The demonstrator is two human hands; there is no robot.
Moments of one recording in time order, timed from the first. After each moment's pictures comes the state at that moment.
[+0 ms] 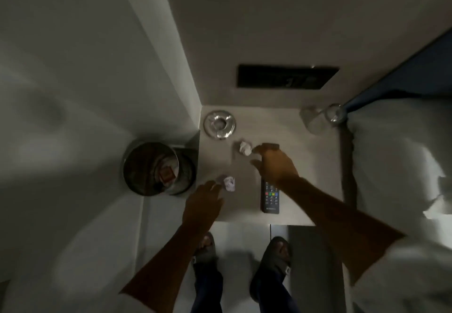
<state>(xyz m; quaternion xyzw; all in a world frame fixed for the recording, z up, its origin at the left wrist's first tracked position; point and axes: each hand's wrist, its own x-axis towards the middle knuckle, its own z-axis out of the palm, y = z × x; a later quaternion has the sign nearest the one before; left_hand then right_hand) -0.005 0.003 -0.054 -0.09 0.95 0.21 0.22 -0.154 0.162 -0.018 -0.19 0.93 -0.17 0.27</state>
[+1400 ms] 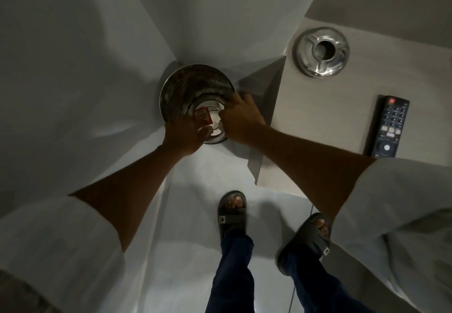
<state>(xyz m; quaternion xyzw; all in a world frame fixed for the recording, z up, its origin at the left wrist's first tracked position) 0.041 -0.216 -0.230 -0.21 0.93 0.21 0.21 -0.071 -0.079 -0.193 -0.50 0.84 0.03 0.21</state>
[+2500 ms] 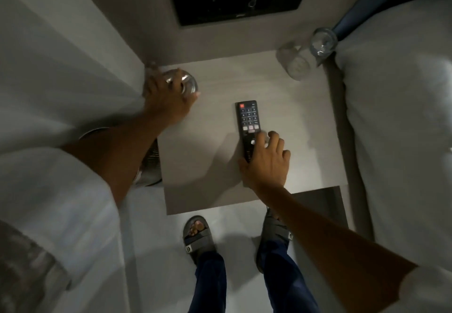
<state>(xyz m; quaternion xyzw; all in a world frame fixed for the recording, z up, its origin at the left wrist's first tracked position) -0.190 -0.043 -0.147 -0.10 0.98 0.11 0.13 -0.080 0.191 -0.128 0.05 0.98 -0.13 0.13</state>
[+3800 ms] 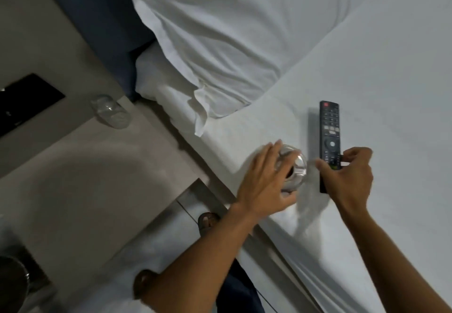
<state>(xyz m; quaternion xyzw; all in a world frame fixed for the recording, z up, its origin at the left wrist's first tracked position) 0.010 0.467 0.024 0.44 0.83 0.32 0.11 0.088 0.615 0.074 0.52 0.80 -0.26 -0.13</state>
